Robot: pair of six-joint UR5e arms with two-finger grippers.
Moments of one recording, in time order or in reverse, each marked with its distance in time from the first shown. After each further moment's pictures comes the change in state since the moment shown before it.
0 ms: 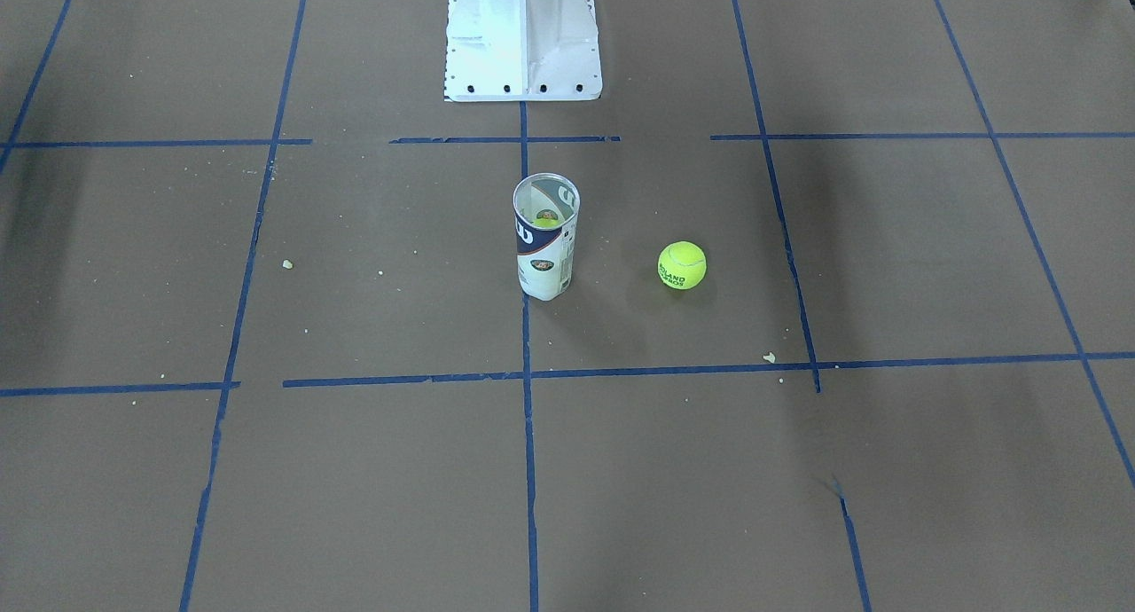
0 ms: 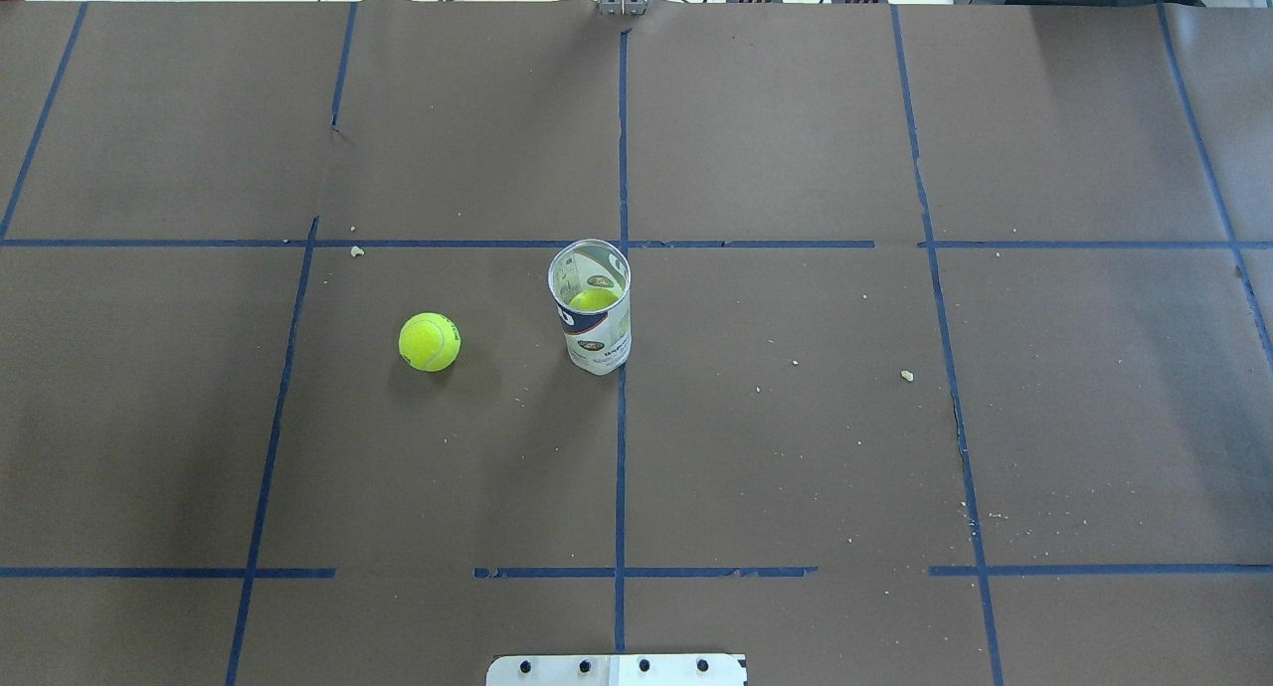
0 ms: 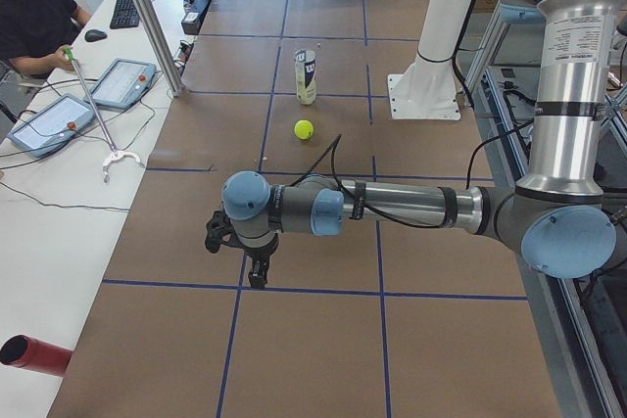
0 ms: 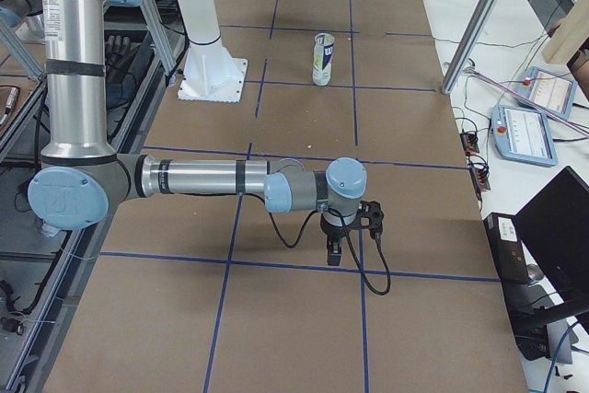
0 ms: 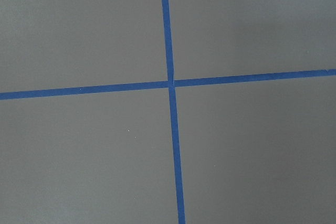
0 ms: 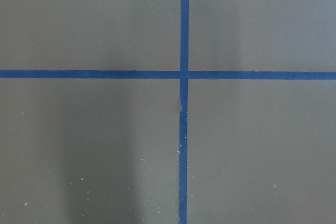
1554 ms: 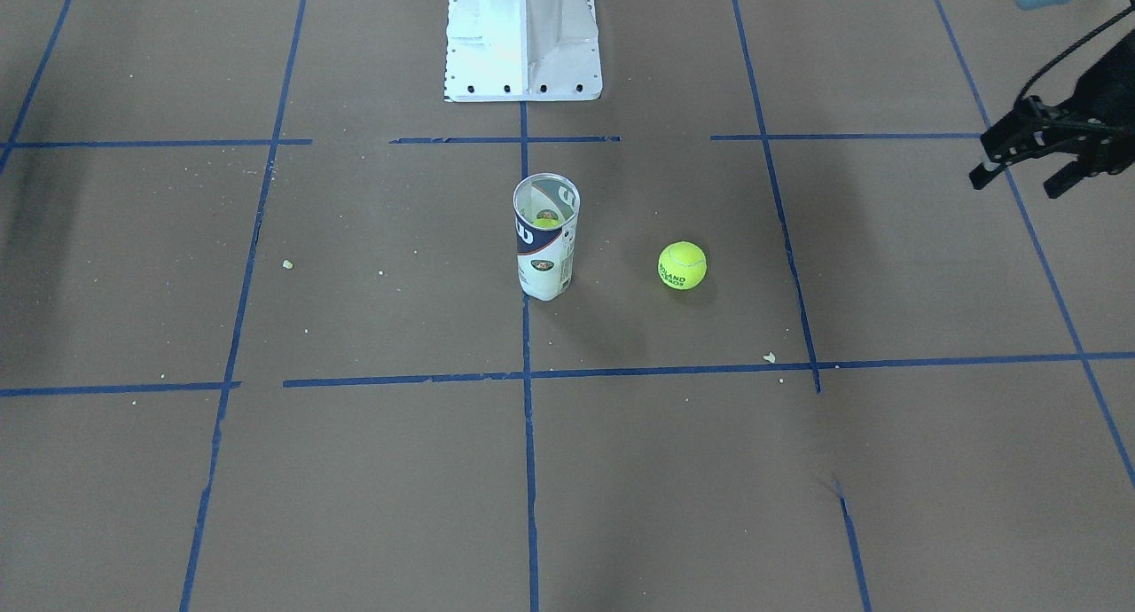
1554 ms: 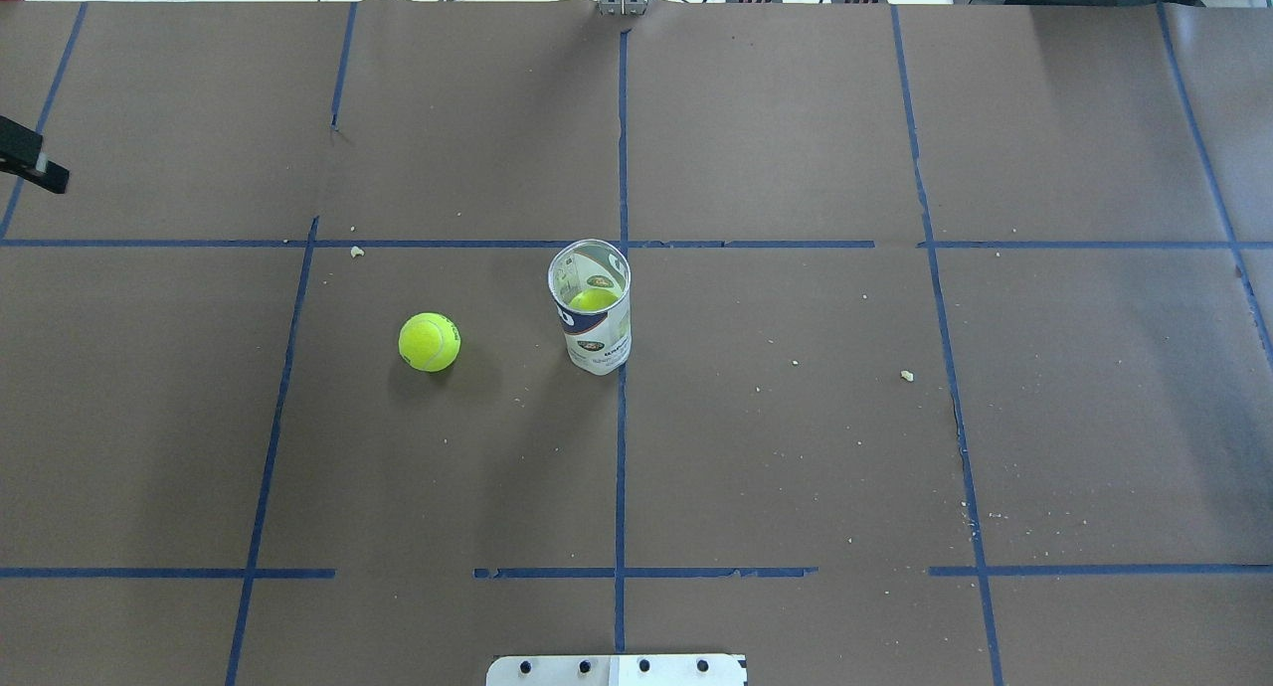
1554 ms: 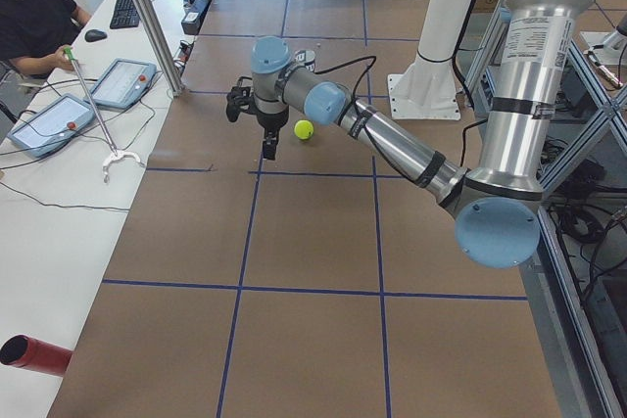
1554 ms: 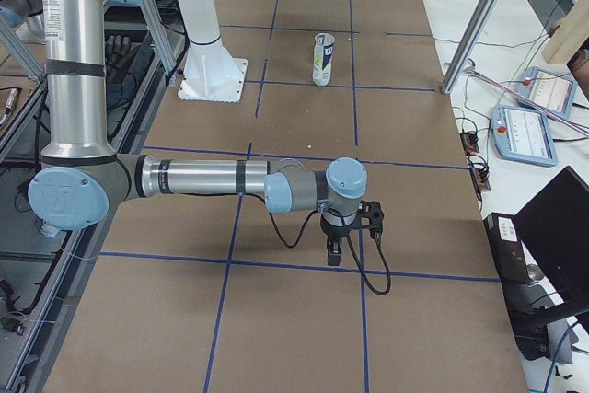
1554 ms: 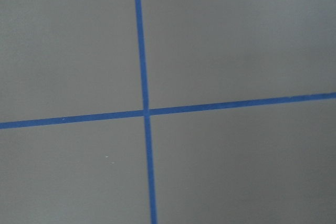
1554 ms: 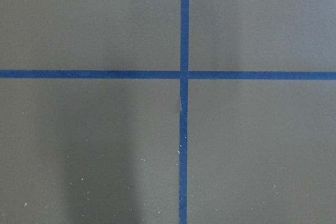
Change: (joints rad) left arm 0.343 -0.147 -0.445 0.054 0.013 -0.659; right arm 0.000 0.000 0.000 0.000 0.000 0.000
